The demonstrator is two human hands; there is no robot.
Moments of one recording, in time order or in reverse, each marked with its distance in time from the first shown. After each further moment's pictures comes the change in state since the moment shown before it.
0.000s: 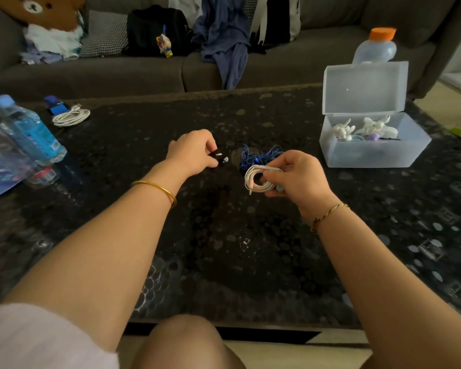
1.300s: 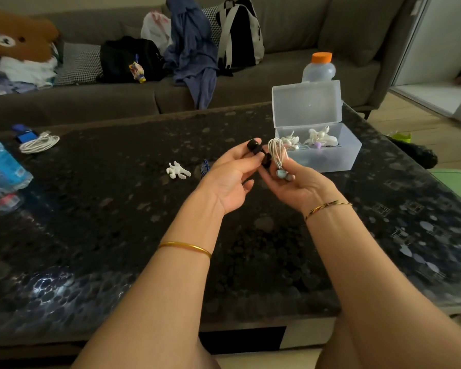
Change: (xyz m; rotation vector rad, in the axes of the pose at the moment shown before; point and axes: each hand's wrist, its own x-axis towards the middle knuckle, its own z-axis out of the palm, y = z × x) left_hand -0.068 0.143 0.029 -1.497 -0.315 -0.138; right_hand -0.004 -0.004 -0.074 1.304 0.012 0.360
